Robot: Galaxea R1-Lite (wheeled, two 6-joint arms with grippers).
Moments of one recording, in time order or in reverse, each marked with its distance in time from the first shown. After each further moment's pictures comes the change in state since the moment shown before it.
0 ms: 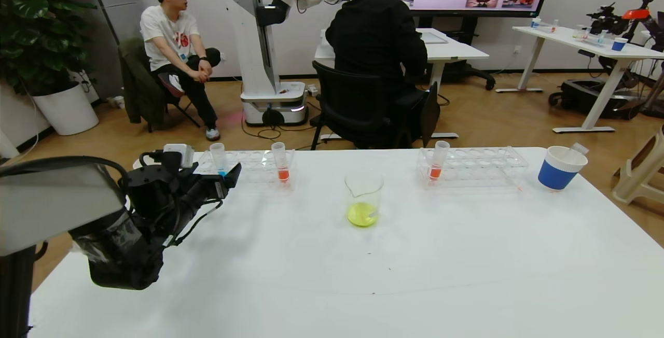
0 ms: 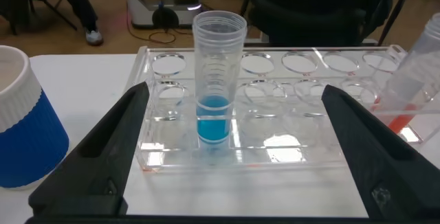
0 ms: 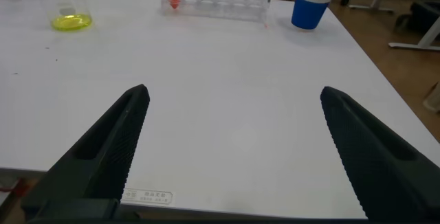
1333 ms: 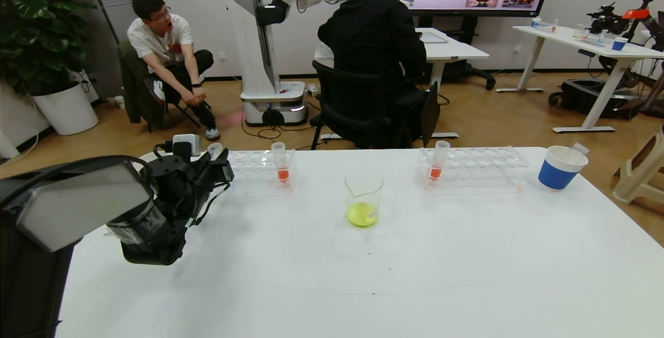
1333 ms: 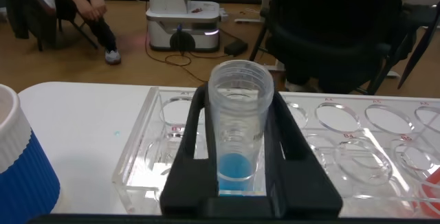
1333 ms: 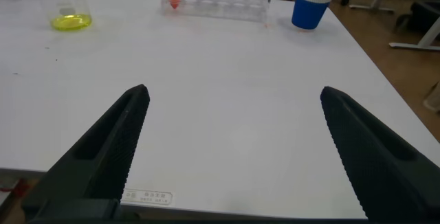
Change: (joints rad) left arm -0.003 0.119 -0.228 0.012 0.081 -0.009; right arm 0.000 0.000 0.000 0.000 0.000 0.000
